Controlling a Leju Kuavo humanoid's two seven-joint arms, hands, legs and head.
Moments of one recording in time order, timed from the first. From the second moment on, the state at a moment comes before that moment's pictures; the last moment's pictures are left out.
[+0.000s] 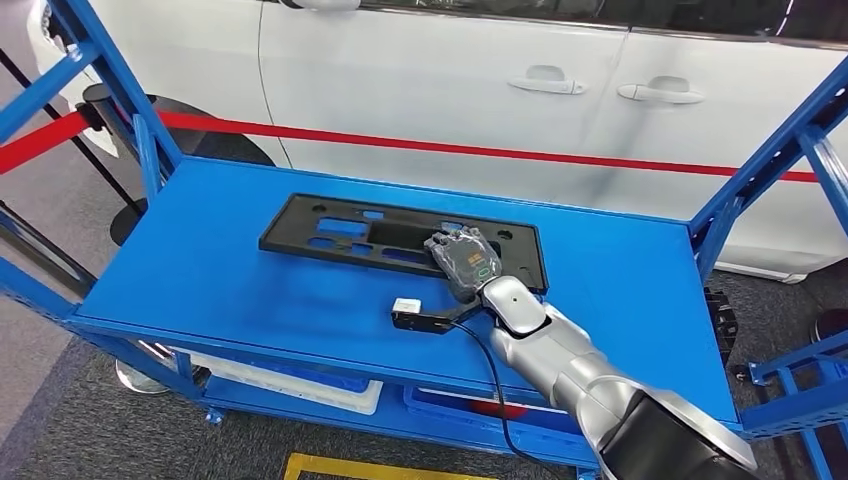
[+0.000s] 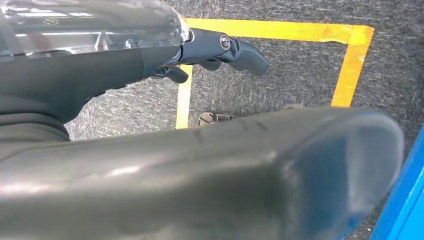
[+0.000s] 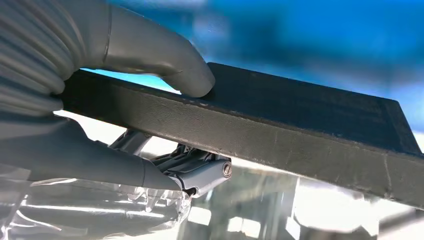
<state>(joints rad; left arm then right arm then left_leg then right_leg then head) -0.11 -0.17 0.99 -0.20 -0.86 0.11 -0.22 -0.84 0.05 0.94 -0.41 1.05 -0.62 -0.12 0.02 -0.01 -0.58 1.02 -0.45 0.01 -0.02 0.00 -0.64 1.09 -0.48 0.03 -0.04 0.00</state>
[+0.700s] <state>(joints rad) -0.11 -0.17 0.99 -0.20 -0.88 0.12 -0.21 -0.73 0.04 0.69 -0.81 1.53 -0.70 -0.02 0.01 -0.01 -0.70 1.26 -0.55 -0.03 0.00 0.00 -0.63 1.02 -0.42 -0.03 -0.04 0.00</state>
